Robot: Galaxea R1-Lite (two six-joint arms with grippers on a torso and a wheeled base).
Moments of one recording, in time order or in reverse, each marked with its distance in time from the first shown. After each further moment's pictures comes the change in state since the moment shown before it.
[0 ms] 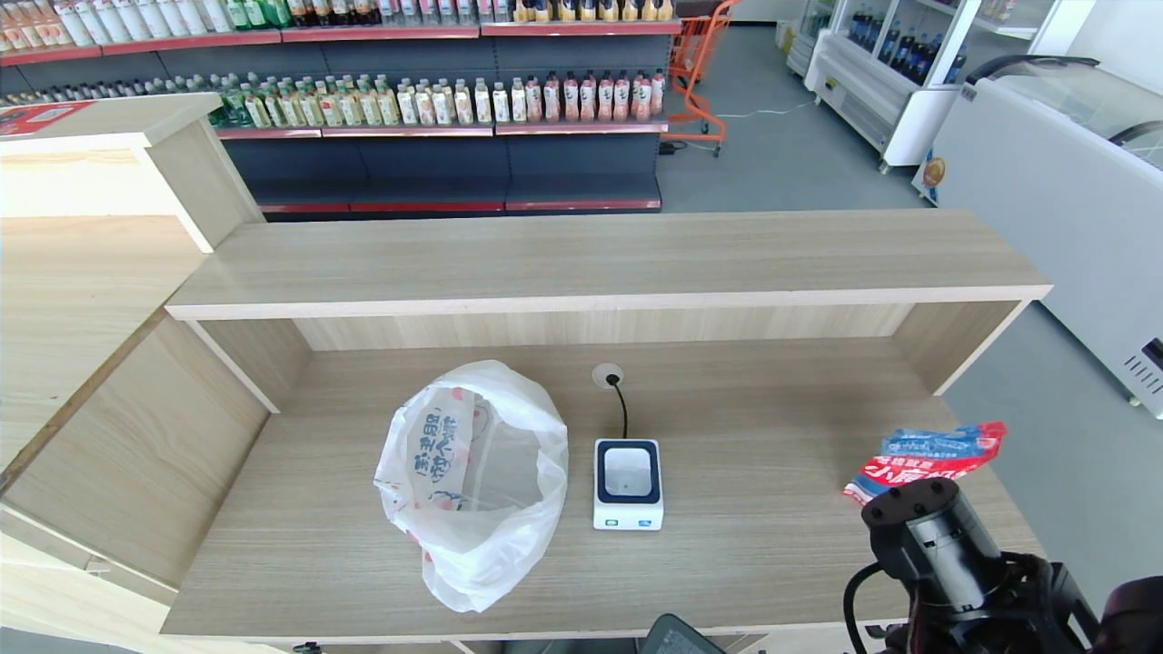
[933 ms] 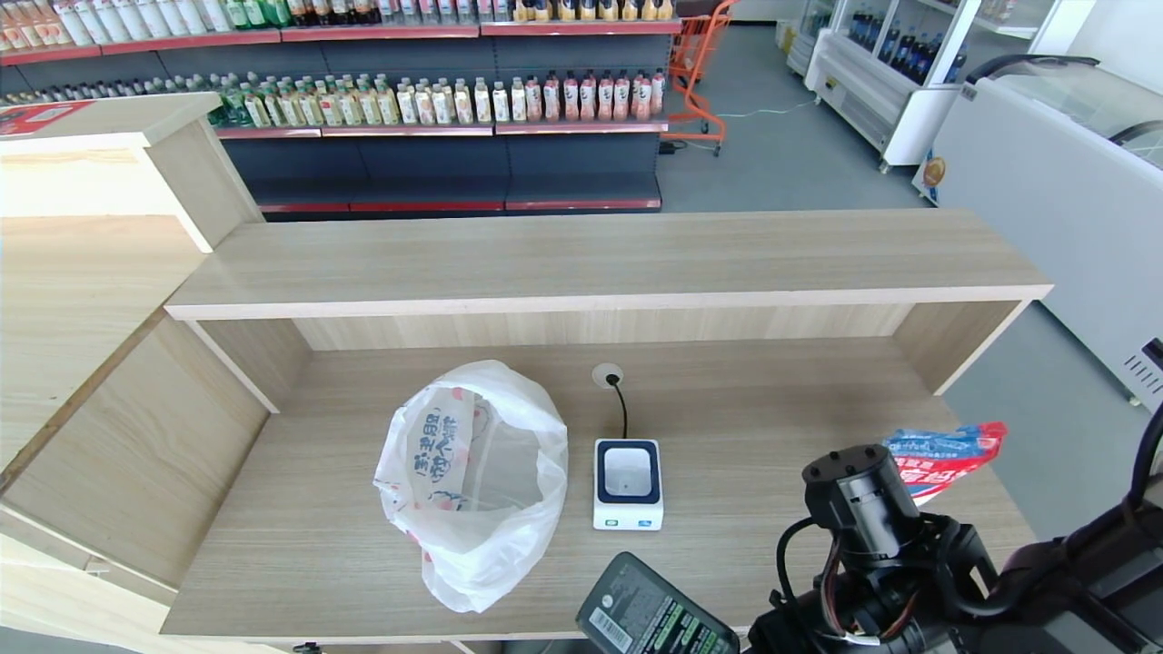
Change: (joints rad) left arm 0.000 0.000 0.000 0.000 0.000 0.000; right arm -0.011 0.167 -0.122 -0.146 0.008 0.081
